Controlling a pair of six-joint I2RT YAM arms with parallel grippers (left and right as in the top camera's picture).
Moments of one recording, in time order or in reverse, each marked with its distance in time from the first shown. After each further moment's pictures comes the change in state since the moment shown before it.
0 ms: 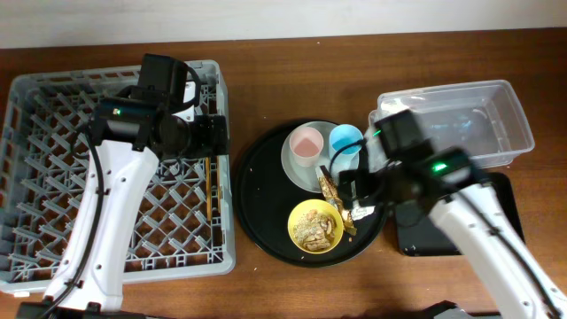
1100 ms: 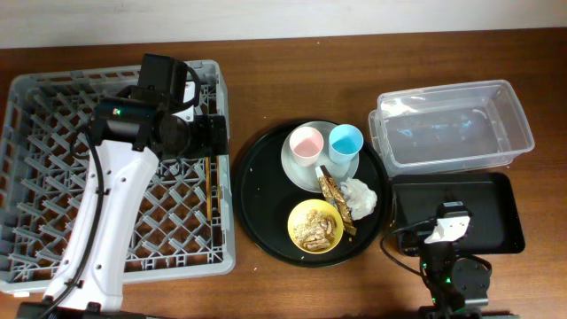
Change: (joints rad) left arm 0.000 0.000 -0.002 0.001 -0.005 0.000; right arm -0.366 -1.329 -1.154 0.991 0.055 -0.274
